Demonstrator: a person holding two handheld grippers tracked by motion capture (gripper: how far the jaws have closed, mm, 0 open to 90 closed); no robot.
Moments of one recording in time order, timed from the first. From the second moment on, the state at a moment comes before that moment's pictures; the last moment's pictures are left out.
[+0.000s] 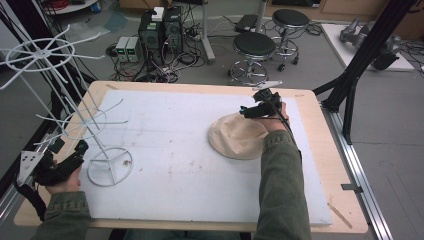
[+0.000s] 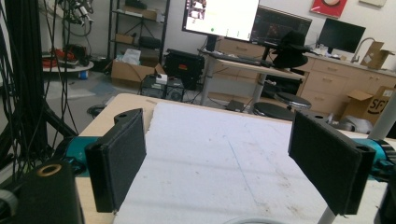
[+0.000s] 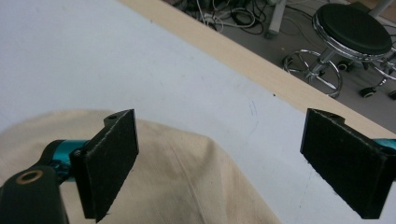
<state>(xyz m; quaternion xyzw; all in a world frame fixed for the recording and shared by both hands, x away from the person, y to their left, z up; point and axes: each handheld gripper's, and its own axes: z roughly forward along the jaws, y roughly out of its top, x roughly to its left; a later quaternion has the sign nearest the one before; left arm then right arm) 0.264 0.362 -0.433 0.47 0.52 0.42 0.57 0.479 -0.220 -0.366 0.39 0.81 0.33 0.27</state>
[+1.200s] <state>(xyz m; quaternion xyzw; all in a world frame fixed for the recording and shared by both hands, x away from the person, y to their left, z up) 0.266 0.361 -0.434 0.47 0.53 0.41 0.58 0.503 -0.197 -0.424 0.30 0.91 0.20 0.21</state>
